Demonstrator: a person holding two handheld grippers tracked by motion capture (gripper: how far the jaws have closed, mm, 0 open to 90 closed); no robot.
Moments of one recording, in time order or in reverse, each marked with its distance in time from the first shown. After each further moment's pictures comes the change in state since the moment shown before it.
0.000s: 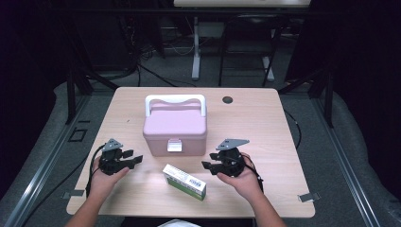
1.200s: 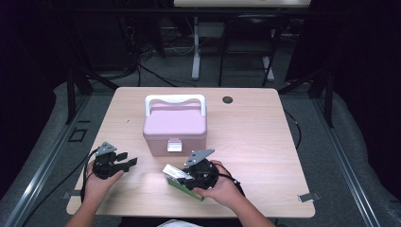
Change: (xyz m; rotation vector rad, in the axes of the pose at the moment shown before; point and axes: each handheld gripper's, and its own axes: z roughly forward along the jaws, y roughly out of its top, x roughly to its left) left arm 0.004 -0.010 -0.014 -0.012 0.038 -0.019; right arm 0.068 0.014 0.035 0.107 0.153 -0.201
